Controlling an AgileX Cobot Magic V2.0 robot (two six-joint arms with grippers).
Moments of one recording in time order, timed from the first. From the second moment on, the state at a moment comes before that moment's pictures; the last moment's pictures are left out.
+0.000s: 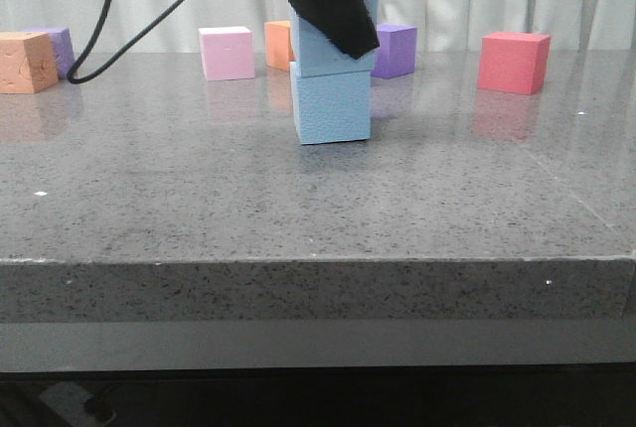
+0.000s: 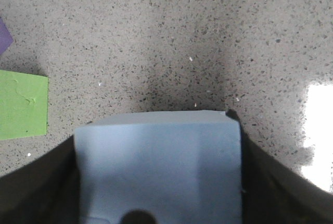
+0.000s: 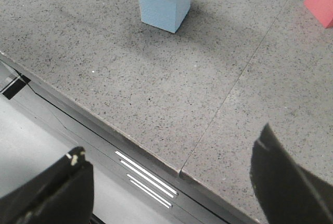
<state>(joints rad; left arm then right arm) -0.63 2.03 -2.05 -0.14 1.08 0.95 0.44 0.69 -0.93 0.11 0.94 -0.12</state>
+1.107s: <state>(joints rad) -0.62 1.84 -2.06 -0.10 1.19 0.43 0.44 0.69 -0.93 0.11 0.94 -0.12</state>
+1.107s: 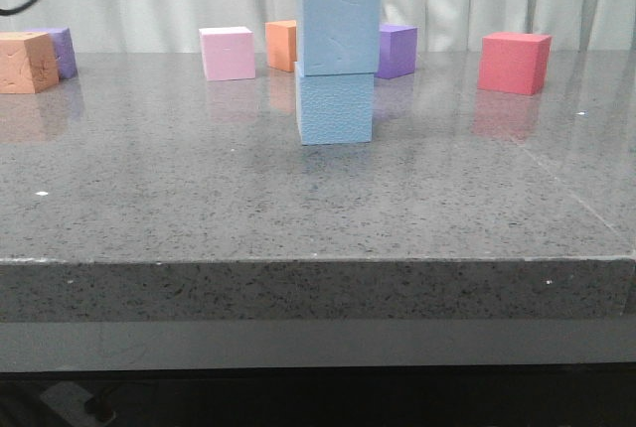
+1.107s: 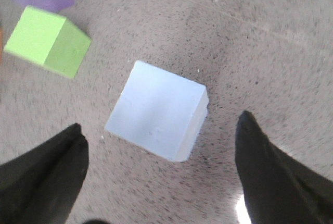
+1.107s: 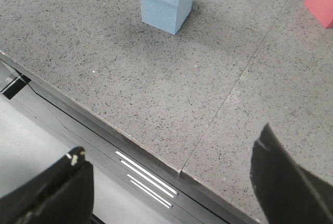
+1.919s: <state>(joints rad) -0.62 1.31 -1.51 -0.06 1.08 0.10 0.44 0.69 -0.93 0.11 0.94 -0.12</state>
